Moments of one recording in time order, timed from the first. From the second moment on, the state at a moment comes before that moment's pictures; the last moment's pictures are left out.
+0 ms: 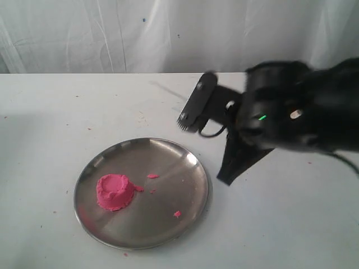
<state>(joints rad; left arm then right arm) 0.05 0.00 0.03 -0.10 0.38 0.13 0.85 1.51 -1.00 -0.83 0.90 0.36</state>
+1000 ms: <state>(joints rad) 0.05 0.00 0.03 -0.21 -0.17 -0.18 0.23 1.50 -0.94 0.94 1.17 -0.97</state>
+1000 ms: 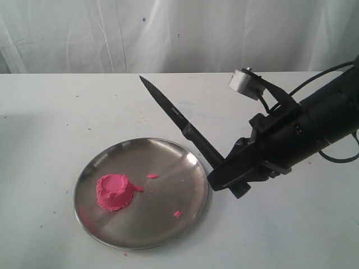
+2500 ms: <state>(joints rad) -0.36 1.28 -0.59 -0.36 0.41 0.81 0.38 1.49 -0.90 0.64 0.97 -0.70</state>
